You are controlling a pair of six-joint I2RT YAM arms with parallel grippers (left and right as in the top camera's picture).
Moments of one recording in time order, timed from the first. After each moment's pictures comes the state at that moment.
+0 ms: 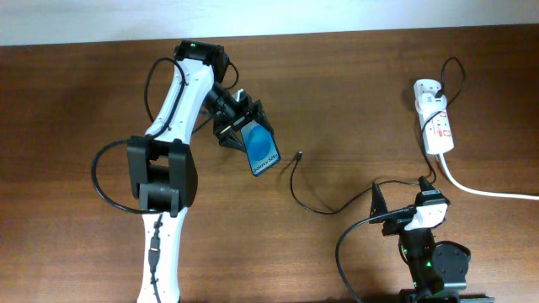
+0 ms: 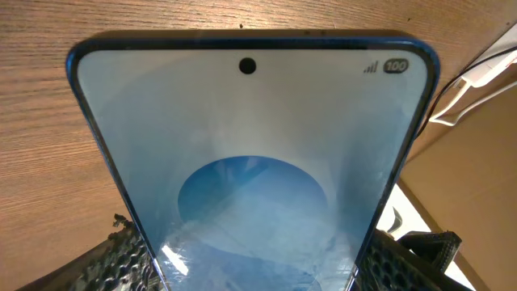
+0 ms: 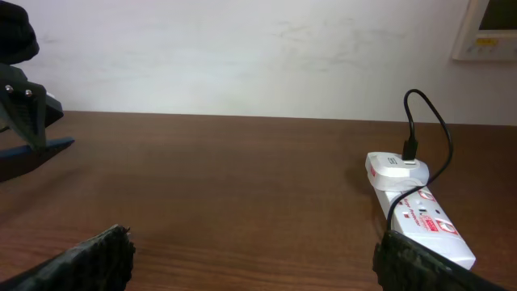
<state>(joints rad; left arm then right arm) -0.23 2.50 2.34 -1.68 0.70 -0.36 -0.03 0.01 0.01 -0.07 -0.13 0.01</state>
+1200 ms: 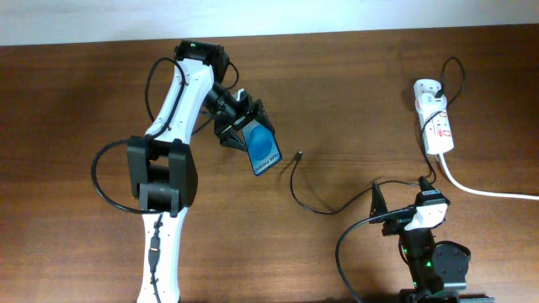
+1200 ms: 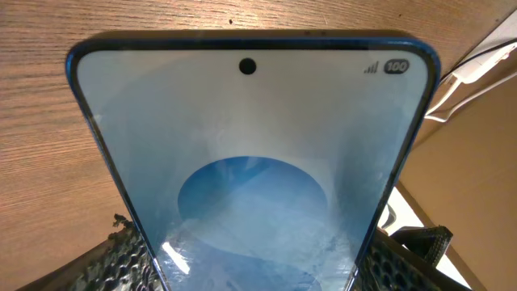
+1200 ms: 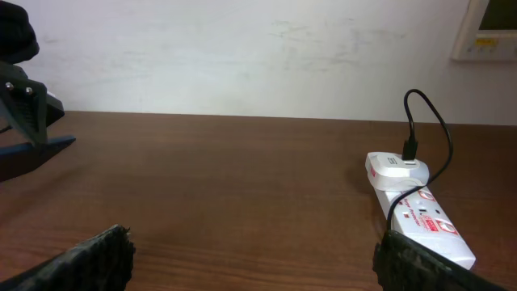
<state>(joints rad) -0.23 2.50 2.34 -1.68 0.72 -0.36 -0.03 0.01 0.01 -0.07 -0.13 0.01</state>
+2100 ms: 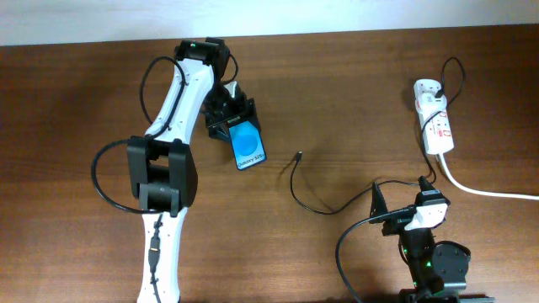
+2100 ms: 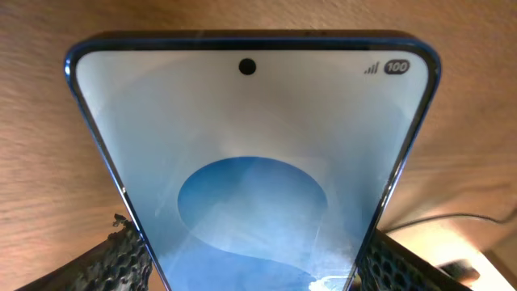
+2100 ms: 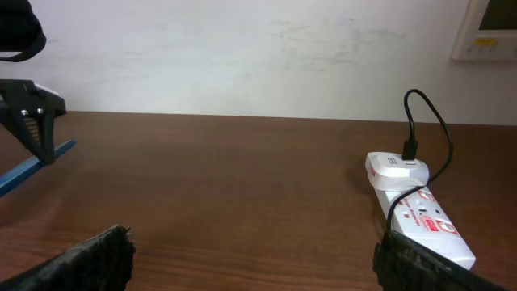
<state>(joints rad) -0.23 2.50 2.34 -1.54 0.42 -0.36 -0.03 0.01 0.01 -0.07 -0.13 0.01</state>
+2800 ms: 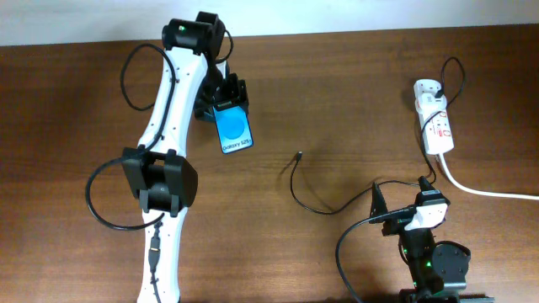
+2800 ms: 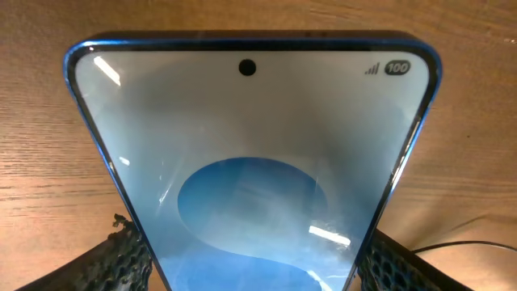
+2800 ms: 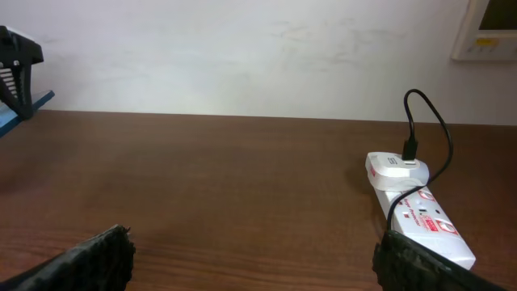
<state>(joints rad) -0.23 2.50 2.62 -1.69 0.24 -0.37 -0.03 0.01 0.01 -0.07 -0.13 0.01</state>
